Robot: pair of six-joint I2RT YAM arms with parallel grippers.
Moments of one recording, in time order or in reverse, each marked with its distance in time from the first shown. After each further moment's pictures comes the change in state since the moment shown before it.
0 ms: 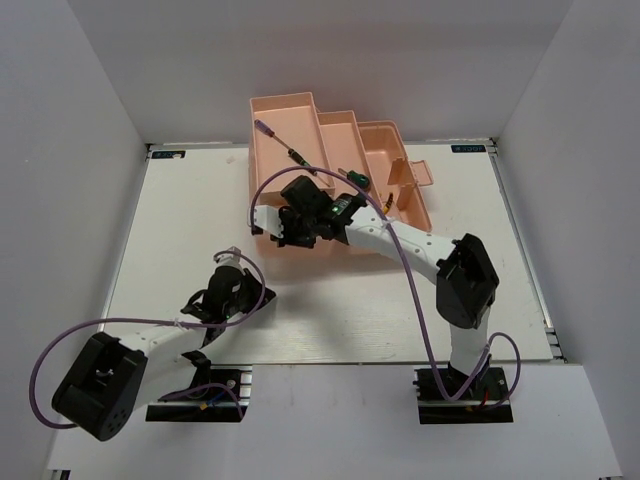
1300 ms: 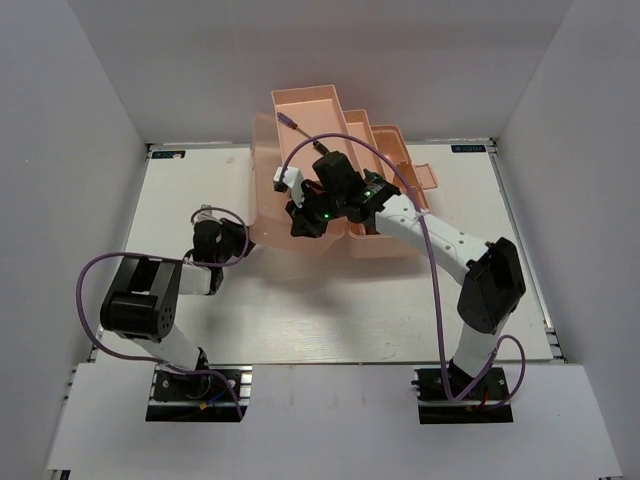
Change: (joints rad) left arm 0.329 0.524 0.288 0.487 0.182 -0.266; right arm -0.129 -0.116 -0.034 0.059 -0.282 0.400
